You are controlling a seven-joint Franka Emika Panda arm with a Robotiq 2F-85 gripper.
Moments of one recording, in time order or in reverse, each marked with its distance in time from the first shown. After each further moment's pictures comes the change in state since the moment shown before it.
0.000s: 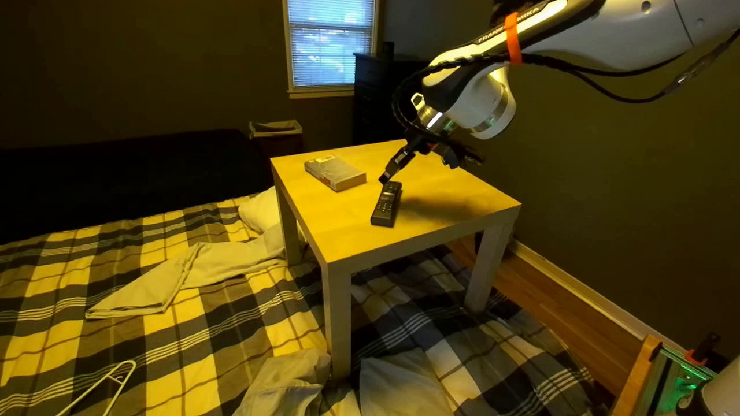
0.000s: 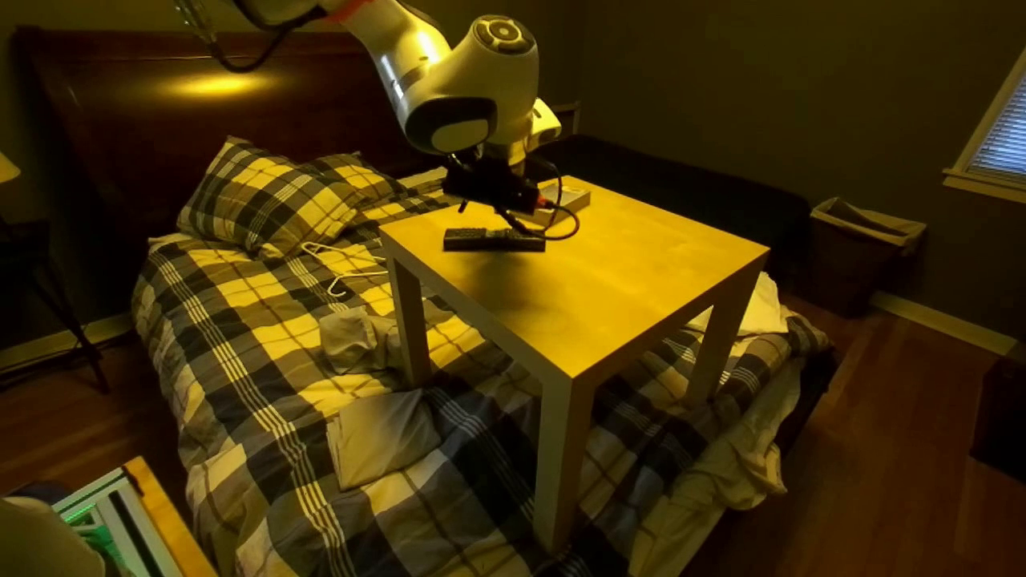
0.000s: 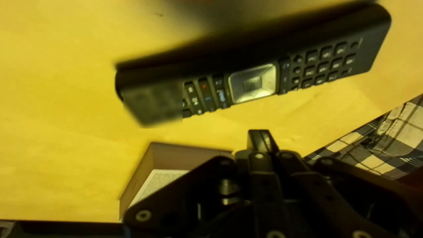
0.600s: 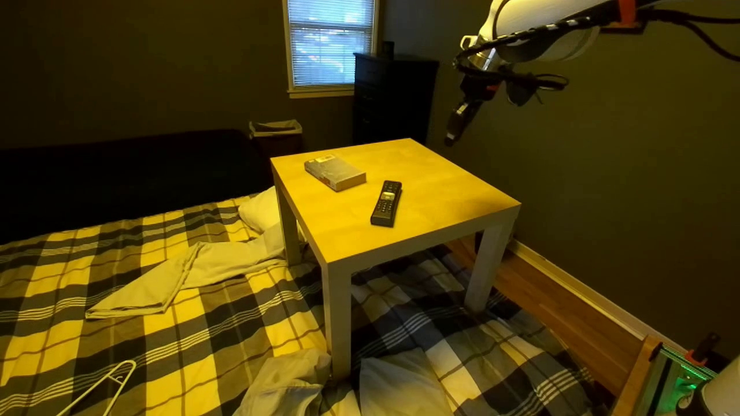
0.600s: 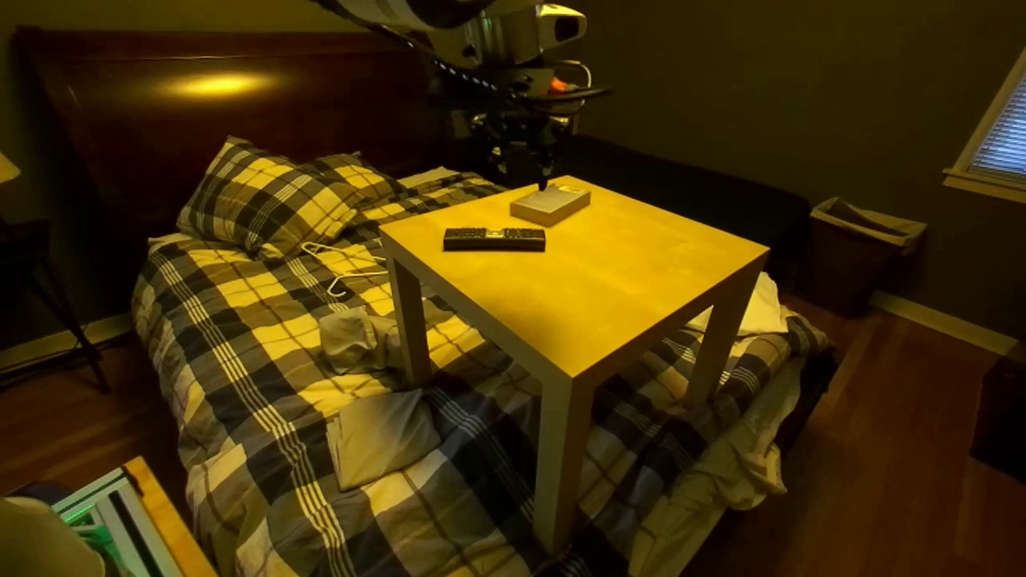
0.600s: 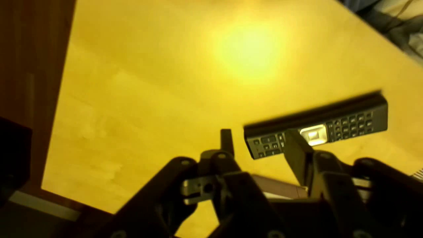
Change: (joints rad) arm 0.011 -0.313 -0.157 -0.034 -0.649 -0.380 0.510
